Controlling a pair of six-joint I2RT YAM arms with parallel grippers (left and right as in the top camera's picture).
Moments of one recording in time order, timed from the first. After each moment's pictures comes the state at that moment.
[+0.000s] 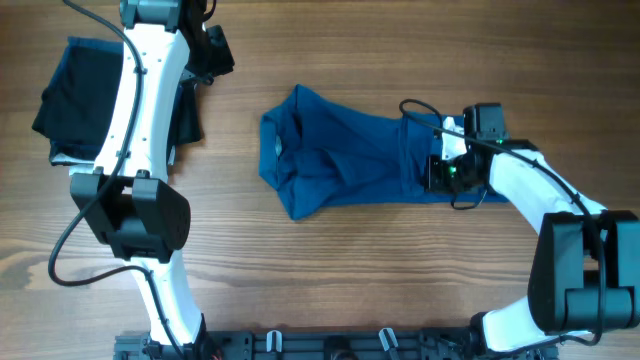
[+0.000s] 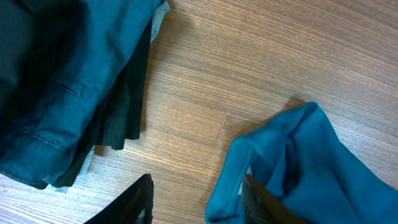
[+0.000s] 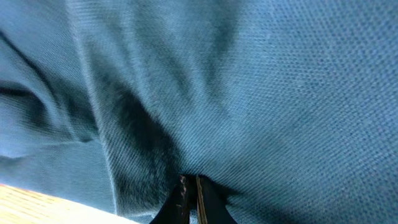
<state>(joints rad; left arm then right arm) -0.12 2.11 2.19 -1.34 -0.08 -0.44 0.03 1.70 0.89 -0.54 -0.32 0.07</state>
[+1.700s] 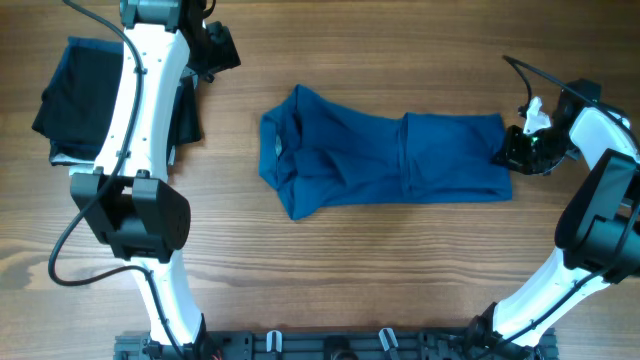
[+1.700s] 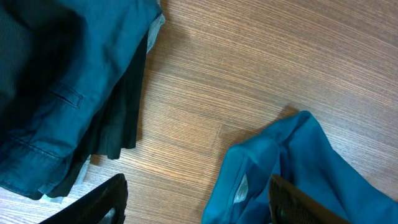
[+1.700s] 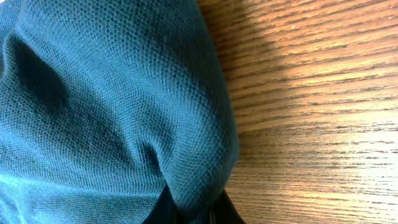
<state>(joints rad) -0.12 2.11 2.19 -1.31 -0.08 -0.44 -0.39 2.03 1.34 -0.85 -0.32 -0.10</state>
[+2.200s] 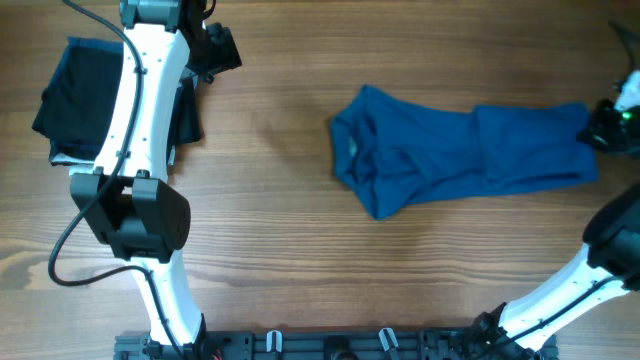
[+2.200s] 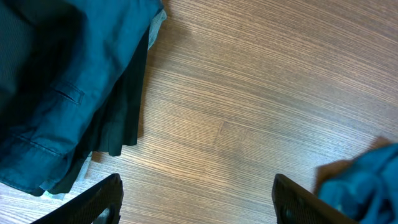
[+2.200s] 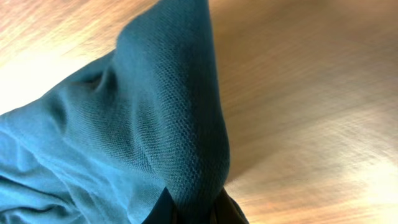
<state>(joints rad) -0.12 2.11 2.19 -1.32 -0.08 -0.44 -0.65 2.09 1.79 -1.15 -0.23 -0.14</state>
